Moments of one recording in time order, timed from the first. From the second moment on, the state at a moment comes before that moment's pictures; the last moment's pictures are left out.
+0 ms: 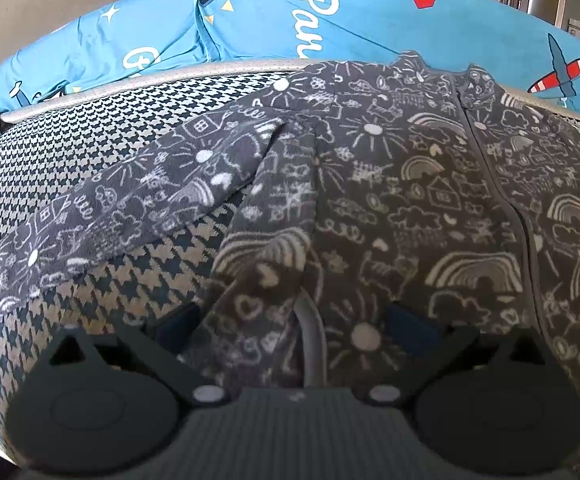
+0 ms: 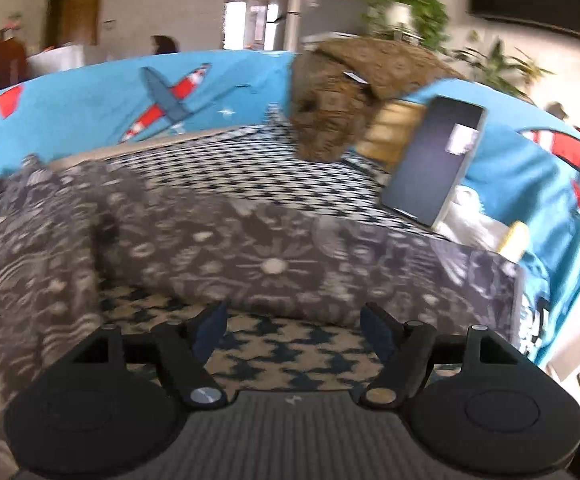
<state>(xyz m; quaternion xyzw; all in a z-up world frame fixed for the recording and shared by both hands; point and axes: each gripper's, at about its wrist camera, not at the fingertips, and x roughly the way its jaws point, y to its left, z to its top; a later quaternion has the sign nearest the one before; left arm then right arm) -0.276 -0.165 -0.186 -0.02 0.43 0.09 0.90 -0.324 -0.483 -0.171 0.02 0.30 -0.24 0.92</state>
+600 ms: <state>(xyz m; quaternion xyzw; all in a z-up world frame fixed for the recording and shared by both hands) -0.283 -0.176 -0.180 -0.03 0.44 0.08 0.90 -0.318 -0.407 -0.169 0.02 0.31 -0.06 0.95</state>
